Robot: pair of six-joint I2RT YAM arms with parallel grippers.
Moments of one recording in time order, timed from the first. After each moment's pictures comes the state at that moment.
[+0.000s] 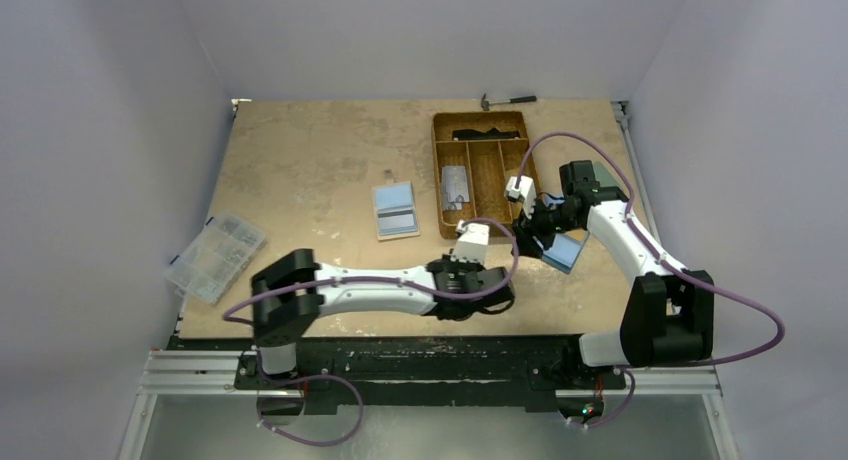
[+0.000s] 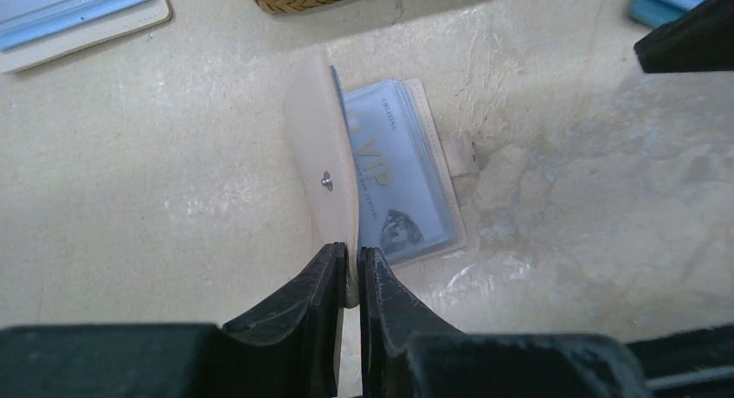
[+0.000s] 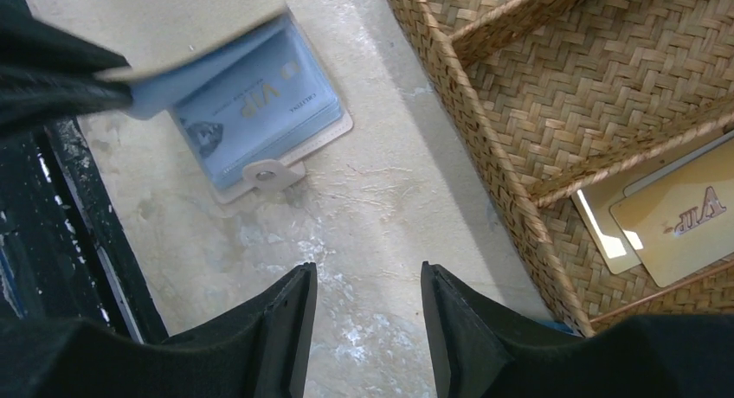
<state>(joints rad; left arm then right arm) -1.35 1.90 1.41 -0.72 -0.78 -1.01 0.08 1.39 0.96 -0.80 -0.69 -0.87</state>
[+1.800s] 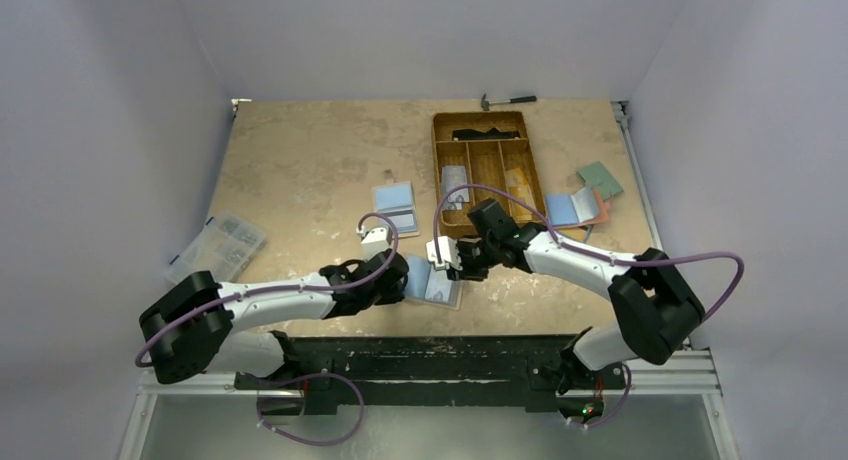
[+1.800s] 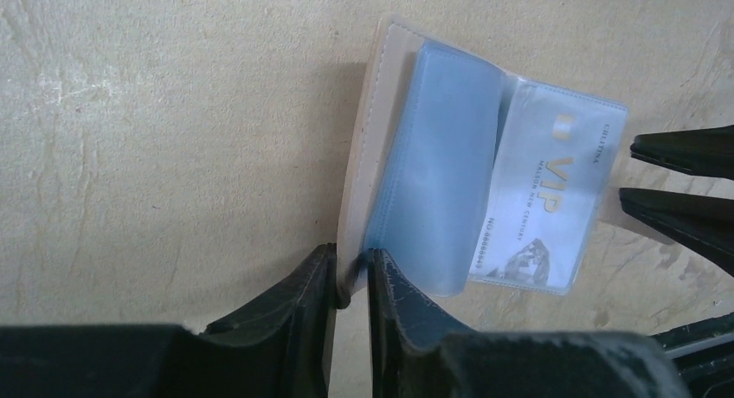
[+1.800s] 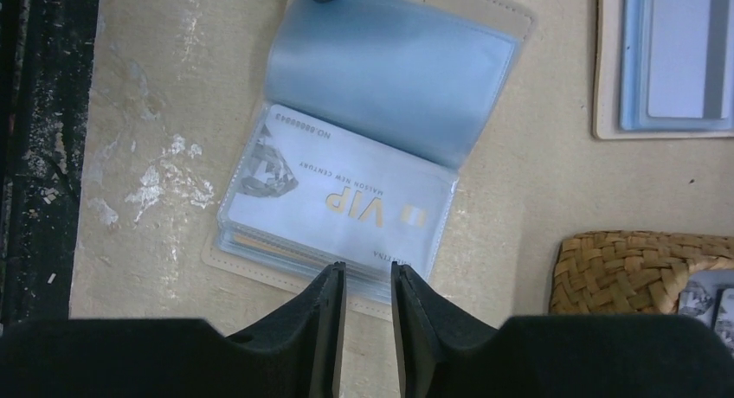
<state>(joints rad) -1.00 1.30 0.56 -0.21 -0.37 -1.02 0.69 1.44 0.79 -0.34 -0.52 -0.93</state>
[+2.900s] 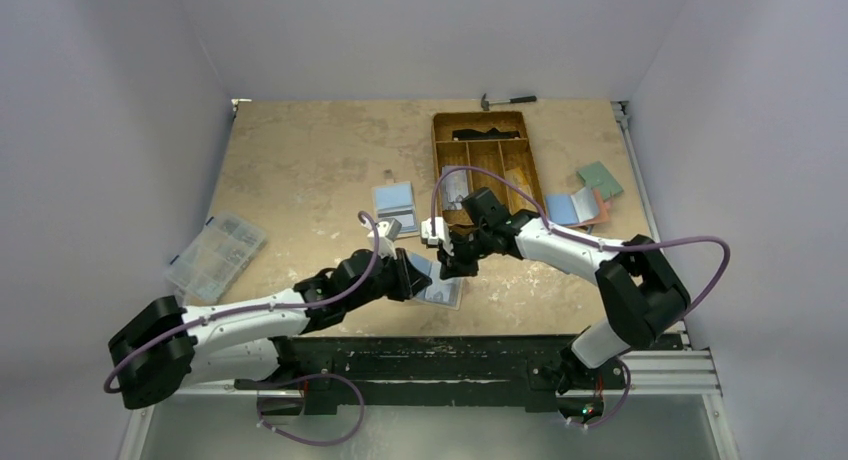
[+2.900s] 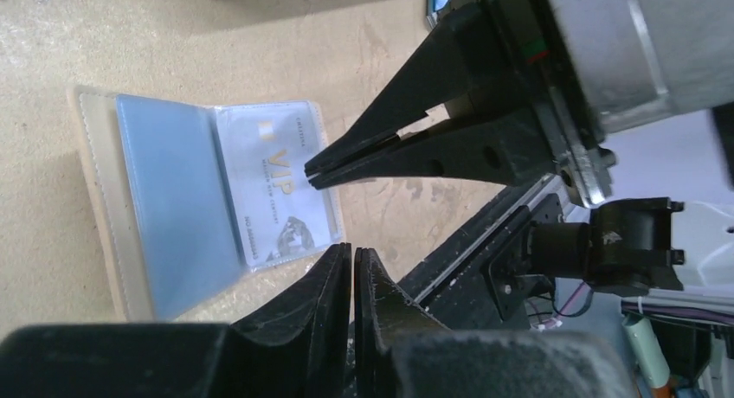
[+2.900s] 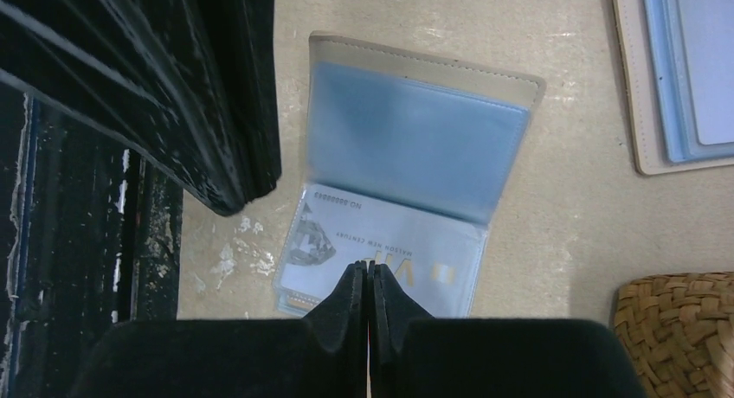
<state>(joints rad) -1.00 1.05 0.44 0.20 -0.10 -0.86 0.67 1.54 0.90 -0.38 -0.68 -0.71</state>
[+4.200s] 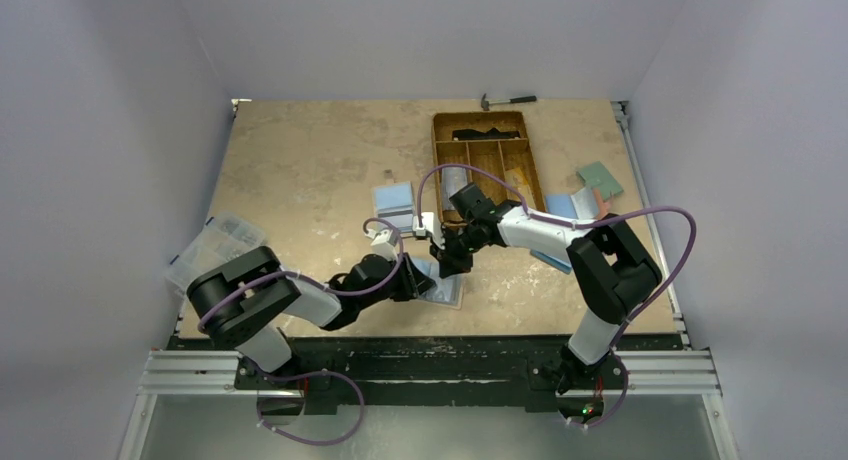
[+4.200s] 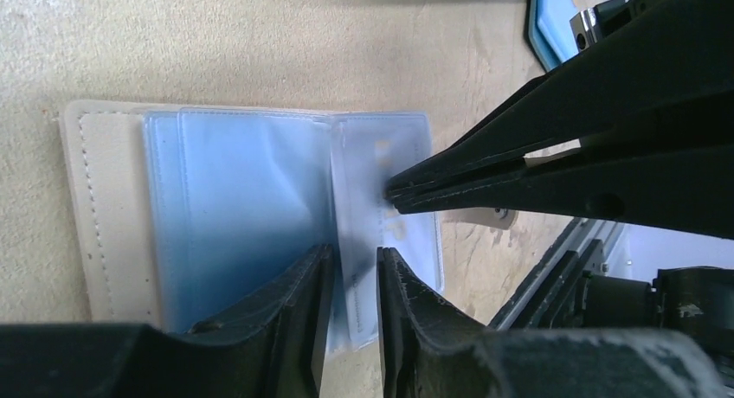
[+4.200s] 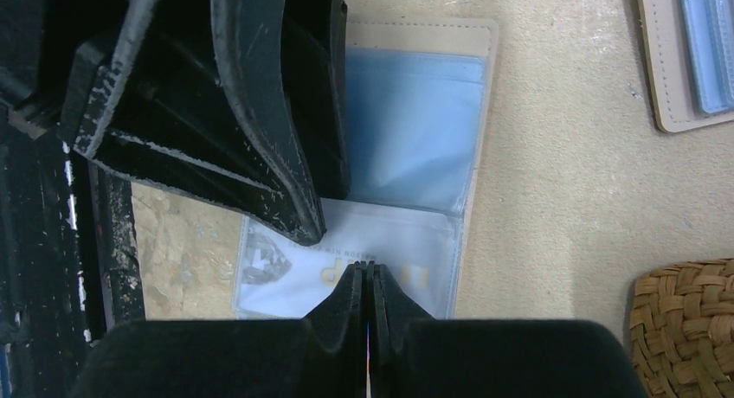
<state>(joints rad) -0.91 1.57 0.31 0.78 -0.03 -0.95 0.66 1.72 1.01 -0.44 -0.60 -0.64</state>
